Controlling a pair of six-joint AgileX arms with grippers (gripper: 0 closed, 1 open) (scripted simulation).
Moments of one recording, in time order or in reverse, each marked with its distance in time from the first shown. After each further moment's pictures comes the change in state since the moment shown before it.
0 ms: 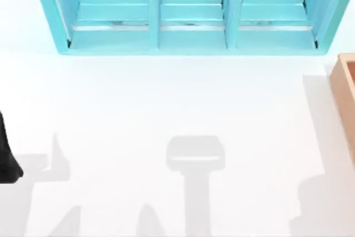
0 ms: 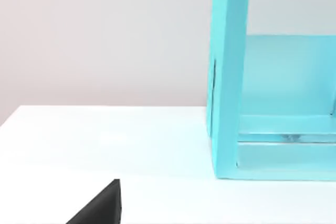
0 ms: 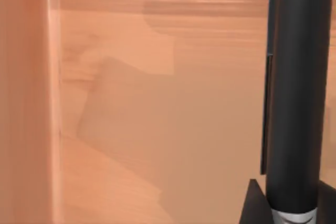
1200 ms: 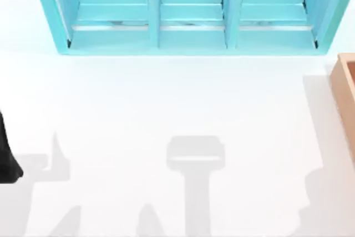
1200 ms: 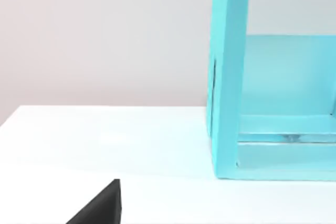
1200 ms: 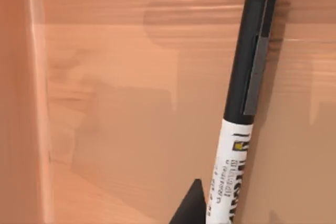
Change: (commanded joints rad) left arm 0.000 0.000 0.000 0.000 0.000 0.000; right arm 0.023 0.057 -0.041 0.109 0.037 0.061
